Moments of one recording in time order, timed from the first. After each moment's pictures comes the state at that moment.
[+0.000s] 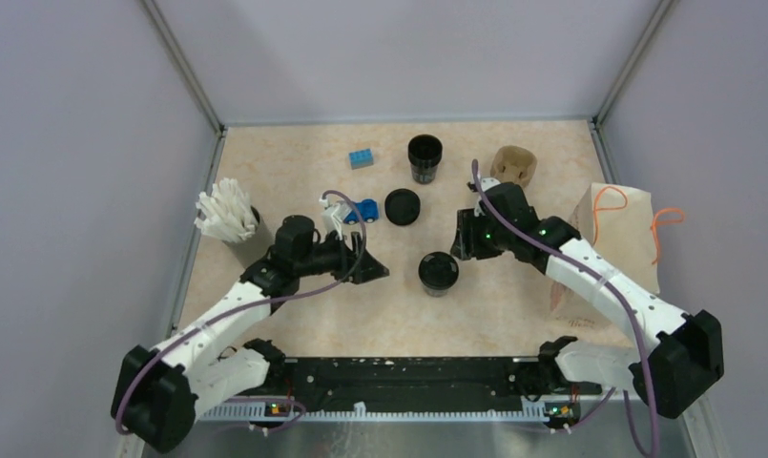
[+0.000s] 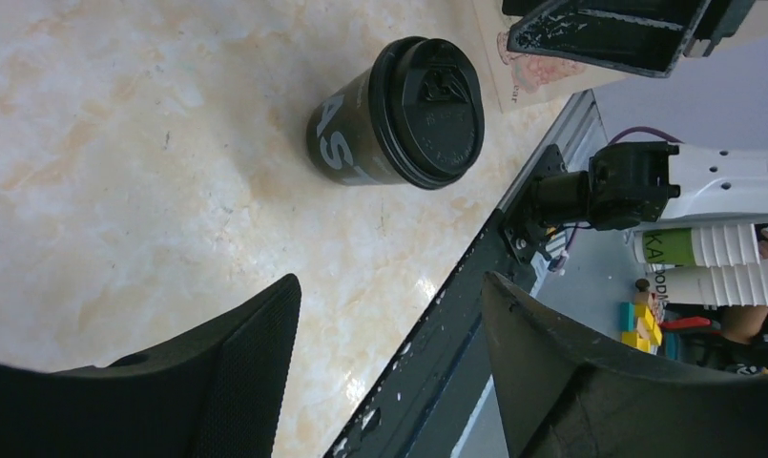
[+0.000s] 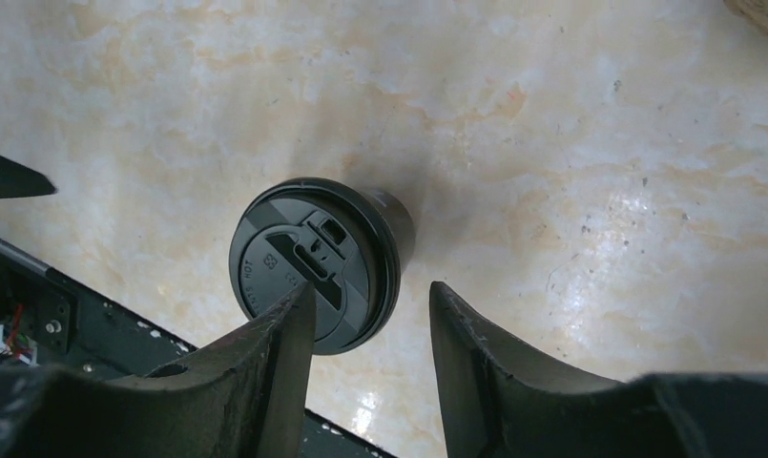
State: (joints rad) left arm -0.49 0.93 0.56 -0.09 0.60 -0.55; right arm 0.60 1.16 0.97 -0.64 -0.04 0.40
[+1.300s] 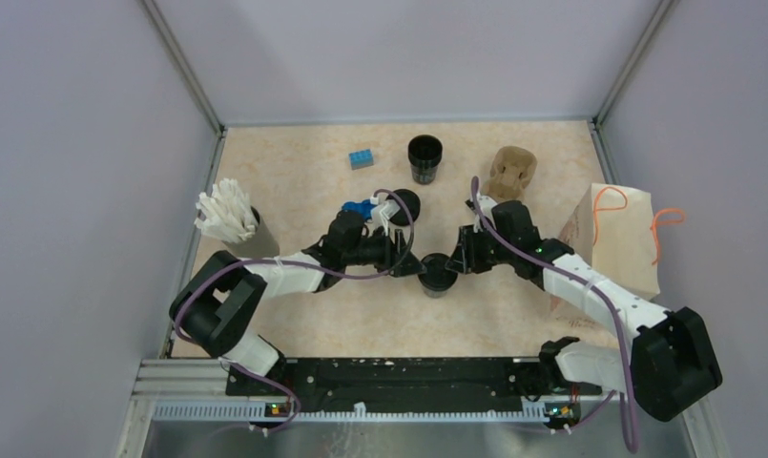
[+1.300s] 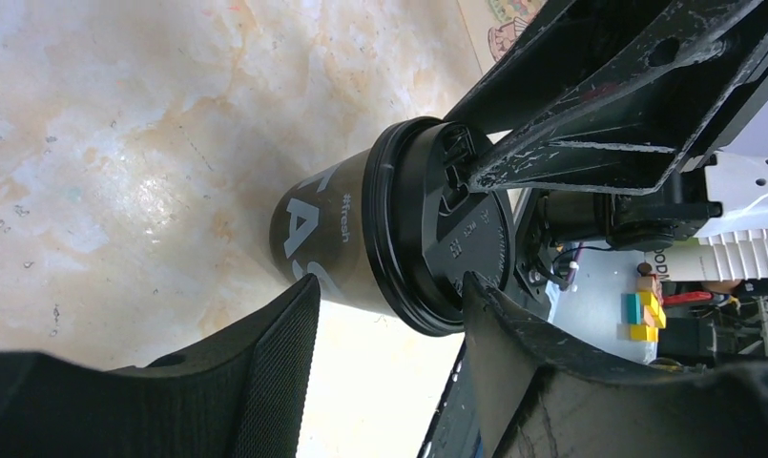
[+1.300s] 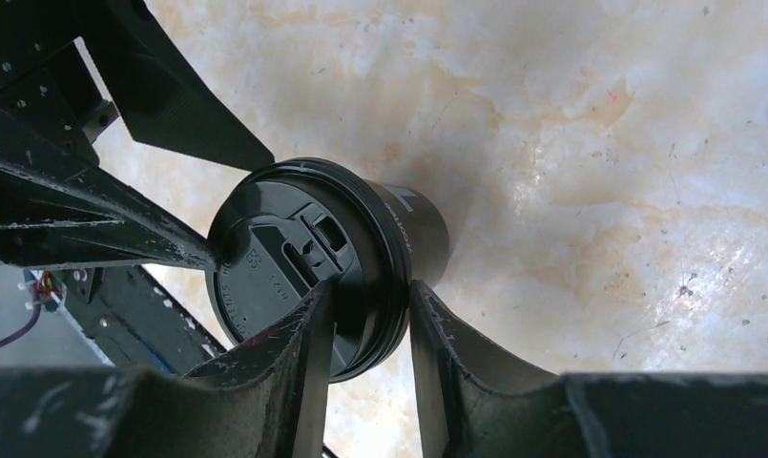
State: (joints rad) left arm -0.65 1.54 0.64 0.49 0.63 -0.65; right arm 0.49 1.16 0.69 -0.30 -0.35 0.34
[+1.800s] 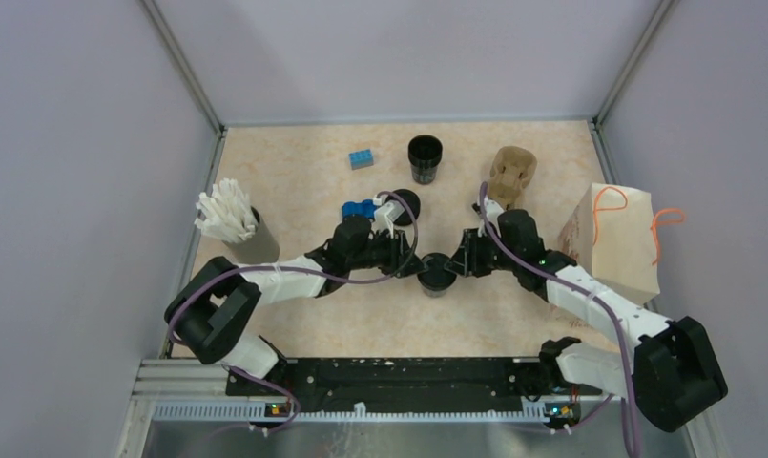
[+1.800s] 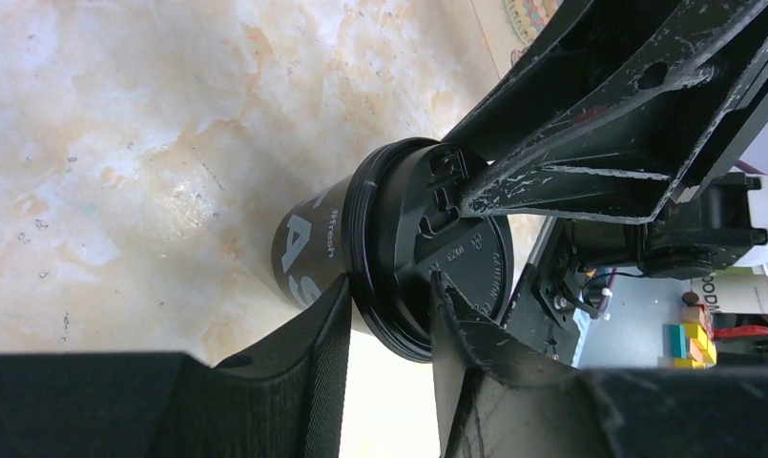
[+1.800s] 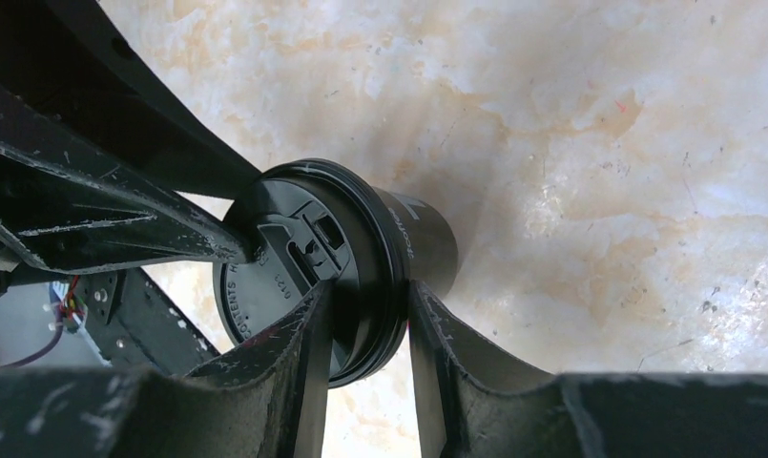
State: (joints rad) left arm -0.71 1.52 0.65 0.44 0.49 -0.61; right arm 0.48 1.11 0.59 -0.15 -0.37 0.39
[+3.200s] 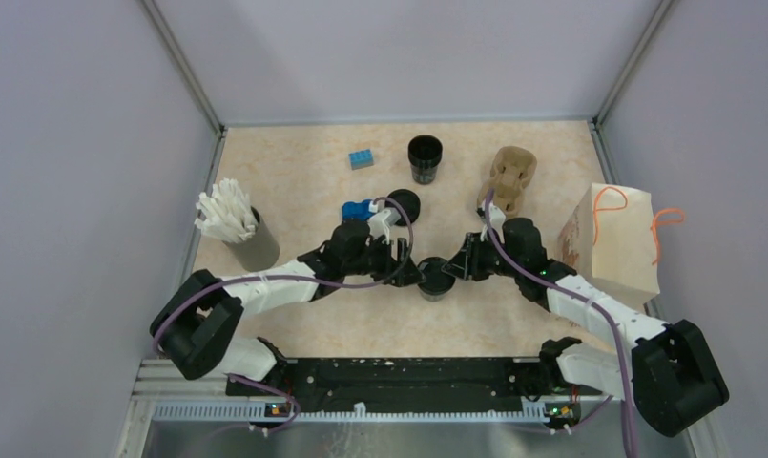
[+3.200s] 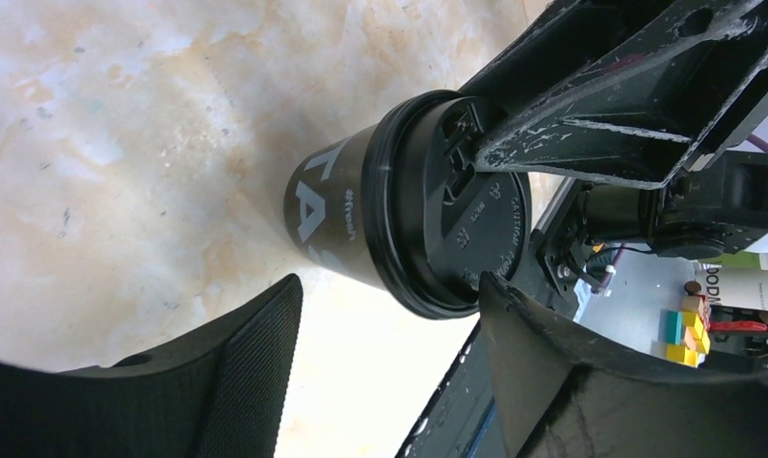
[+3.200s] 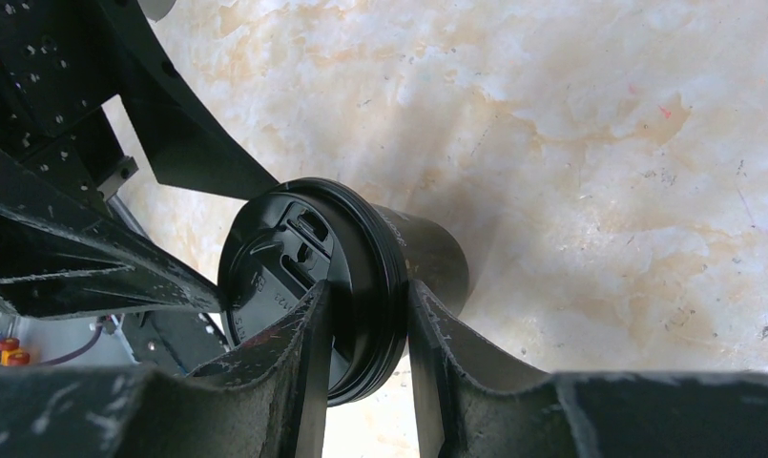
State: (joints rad) left arm -0.75 1.41 0.64 0.27 0.43 -0.64; right arm 0.47 1.08 0.47 0.04 -0.44 0.47
